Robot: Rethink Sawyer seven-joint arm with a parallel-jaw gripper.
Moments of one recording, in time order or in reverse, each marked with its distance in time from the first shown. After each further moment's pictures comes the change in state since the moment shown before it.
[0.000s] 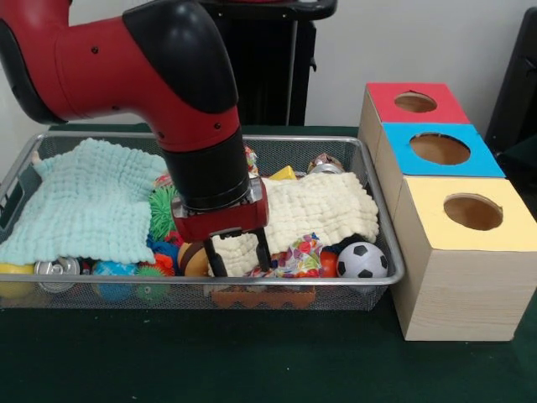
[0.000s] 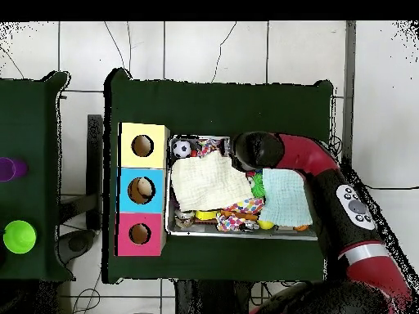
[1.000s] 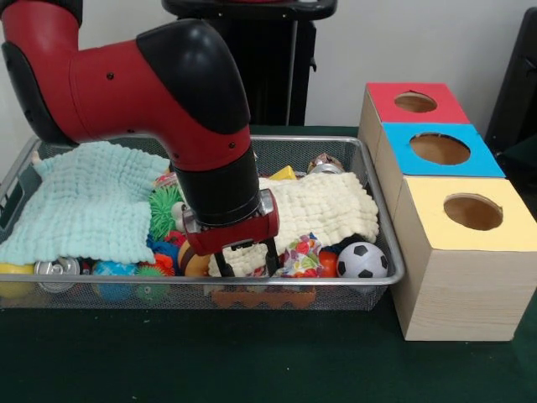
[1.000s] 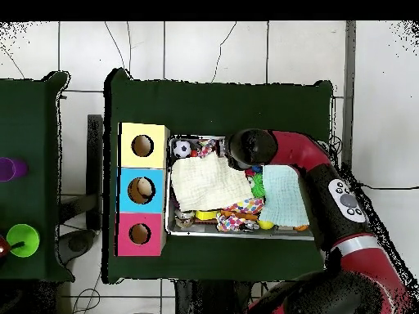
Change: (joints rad) arm 0.000 0.049 0.043 -0.047 -0.066 0.063 -0.017
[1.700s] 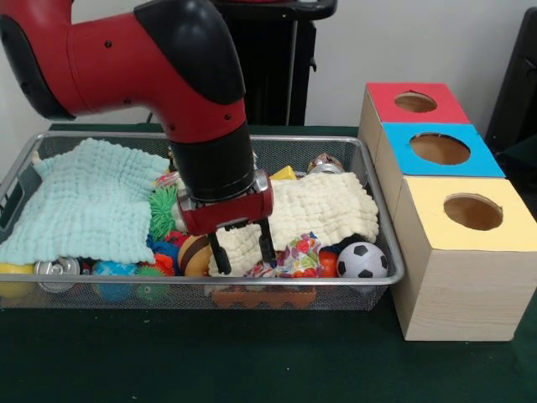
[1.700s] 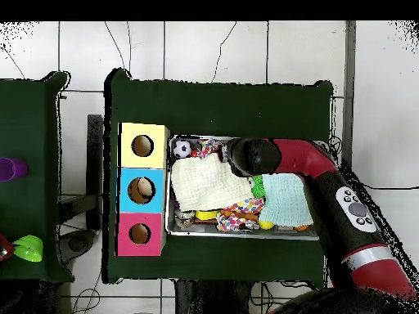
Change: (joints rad) arm -0.040 -0.083 0.017 0.122 -0.039 -0.077 0.000
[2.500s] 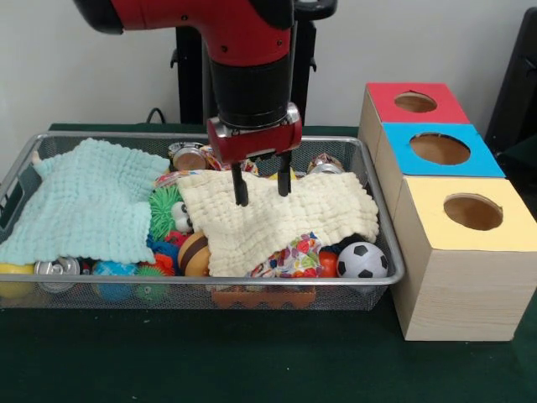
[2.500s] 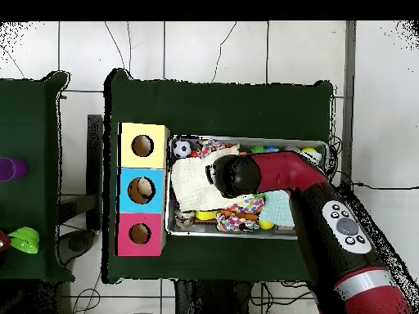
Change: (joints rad) arm 0.122 -0.207 -0.130 0.185 0.048 -0.010 0.001
